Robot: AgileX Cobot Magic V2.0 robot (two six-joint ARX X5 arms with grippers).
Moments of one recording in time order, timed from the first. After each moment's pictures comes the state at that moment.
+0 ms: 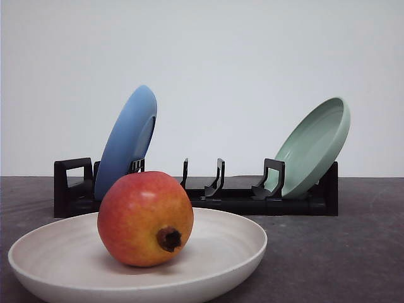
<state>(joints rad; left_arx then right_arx) -1.34 0.27 0.68 -0.72 -0.58 -0.43 0.90 0.26 0.89 -1.04 0.24 0.26</state>
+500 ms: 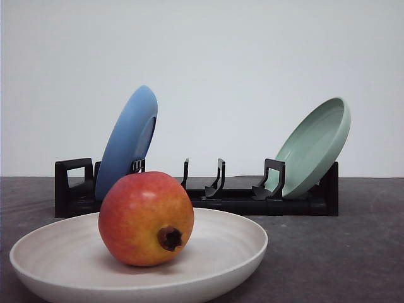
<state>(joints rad) -1.31 0.23 0.67 -0.72 -0.57 -0.43 0.90 0.26 0.89 -1.04 0.24 0.26</state>
